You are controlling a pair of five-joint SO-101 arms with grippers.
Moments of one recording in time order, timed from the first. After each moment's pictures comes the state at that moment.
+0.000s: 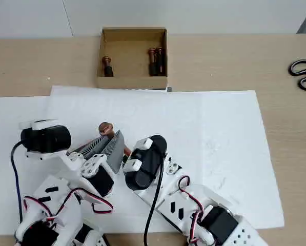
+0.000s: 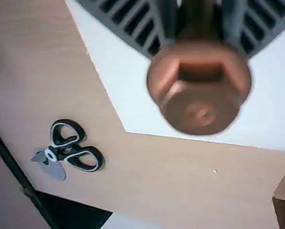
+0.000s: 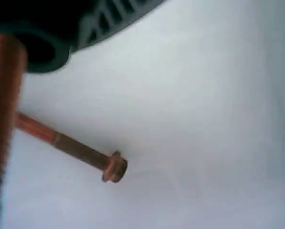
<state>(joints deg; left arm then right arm) 23.2 -91.4 56.3 63.1 37.4 -51.7 -83.6 69.5 46.9 3.6</state>
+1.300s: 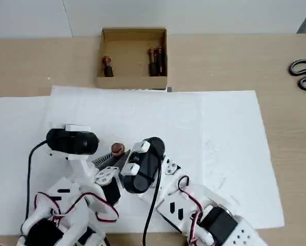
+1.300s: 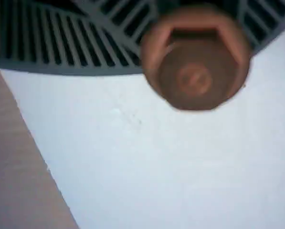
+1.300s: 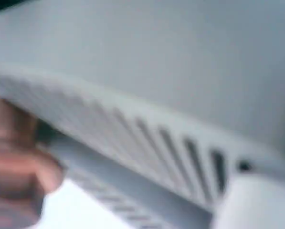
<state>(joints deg) 30.9 -92.0 59.9 73.6 34.2 -50.8 -83.6 69.6 44.9 6.0</state>
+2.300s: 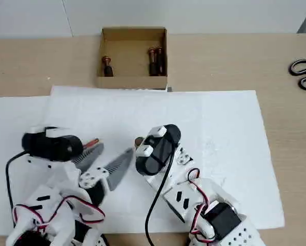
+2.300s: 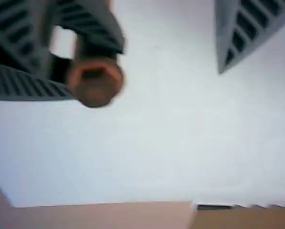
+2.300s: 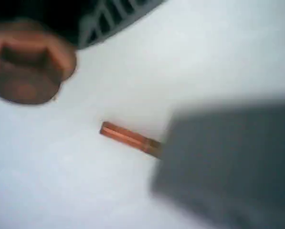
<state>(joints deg) 17.4 -91.9 51.5 78.2 21.4 -42.2 -83.5 70.7 44.4 6.1</state>
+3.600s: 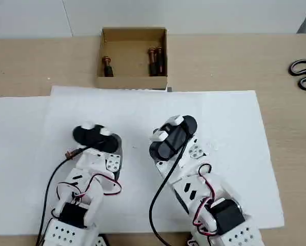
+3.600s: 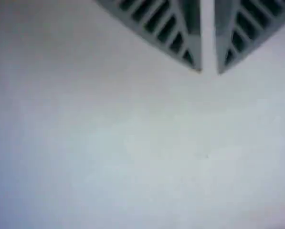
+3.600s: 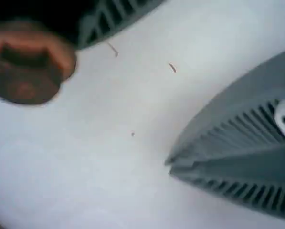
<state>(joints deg) 13.8 -91.5 96.8 34.7 2.9 -32.8 -83.5 70.7 46.6 6.1</state>
